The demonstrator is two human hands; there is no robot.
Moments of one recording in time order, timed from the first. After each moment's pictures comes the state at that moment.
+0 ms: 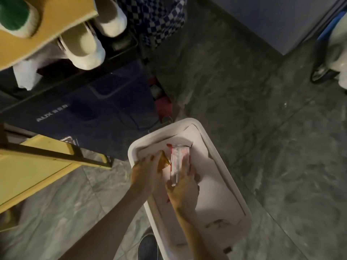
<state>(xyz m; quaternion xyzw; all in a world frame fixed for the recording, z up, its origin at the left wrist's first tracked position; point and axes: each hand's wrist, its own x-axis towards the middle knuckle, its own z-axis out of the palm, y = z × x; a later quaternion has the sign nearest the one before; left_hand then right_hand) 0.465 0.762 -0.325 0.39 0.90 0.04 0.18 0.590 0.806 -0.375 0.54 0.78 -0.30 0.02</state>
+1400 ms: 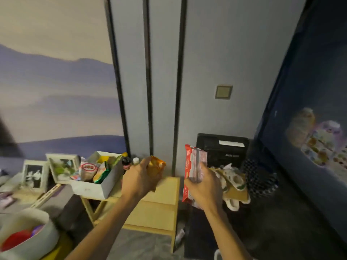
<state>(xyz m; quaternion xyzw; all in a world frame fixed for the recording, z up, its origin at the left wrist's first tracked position) 0.398 0.412 0.289 0.05 0.94 0.29 -0.15 0.436 0.633 0.243 0.13 0.91 -0.34 -0.21</state>
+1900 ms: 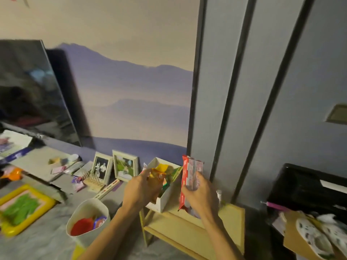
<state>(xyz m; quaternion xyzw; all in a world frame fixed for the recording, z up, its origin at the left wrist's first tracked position) 0.287 0.152 0.255 -0.10 0.94 0.30 -0.15 0.262 0.368 0.224 0.01 0.92 -0.38 -0.12</state>
